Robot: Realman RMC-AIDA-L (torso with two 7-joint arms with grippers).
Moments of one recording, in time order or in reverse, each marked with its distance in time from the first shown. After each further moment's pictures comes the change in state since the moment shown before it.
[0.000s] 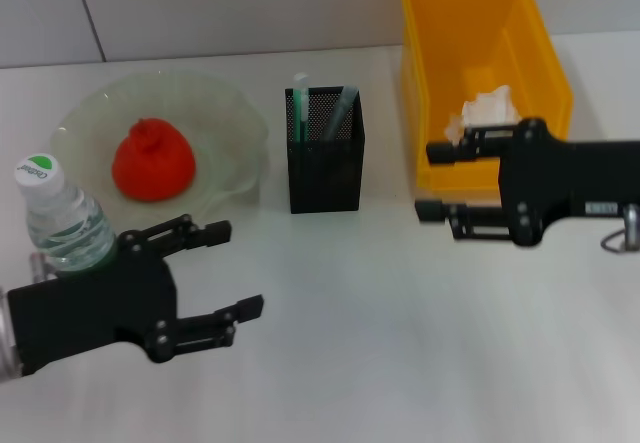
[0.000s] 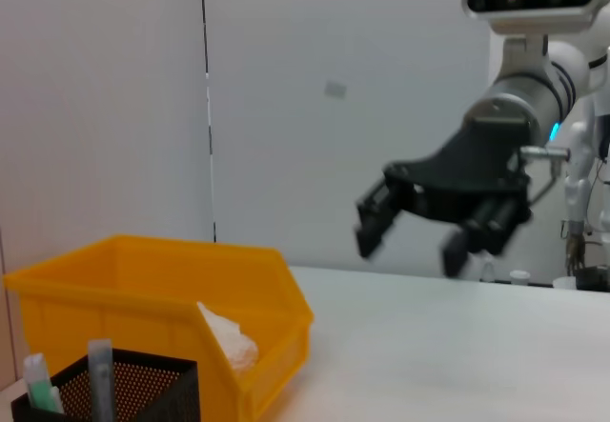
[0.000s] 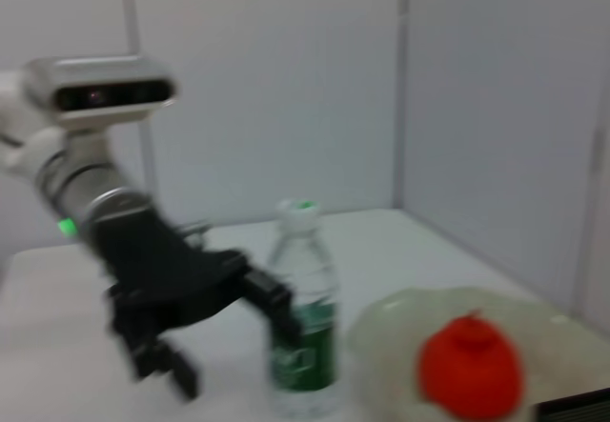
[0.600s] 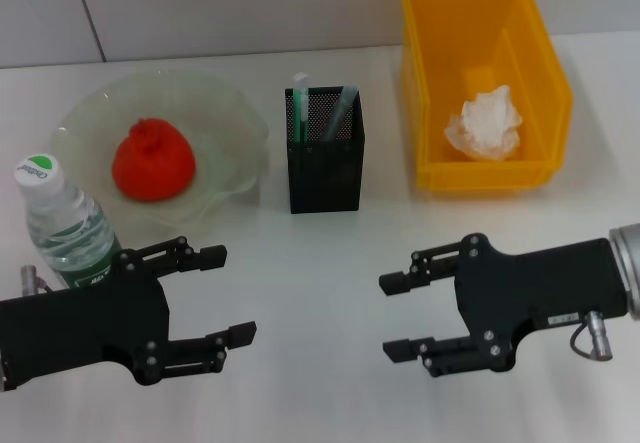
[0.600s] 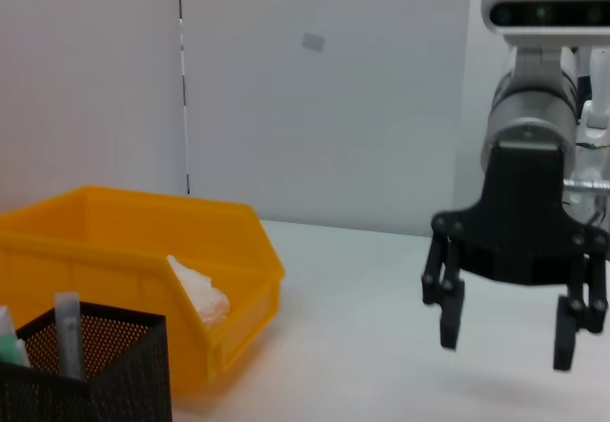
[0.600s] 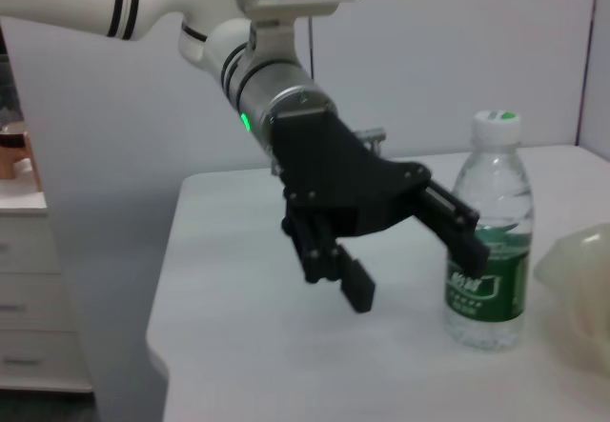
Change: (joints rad) left arm 0.020 -0.044 -0.115 0.125 0.202 0.086 -0.140; right arm -0.003 0.007 -0.152 0.093 -0.063 -0.064 -0.109
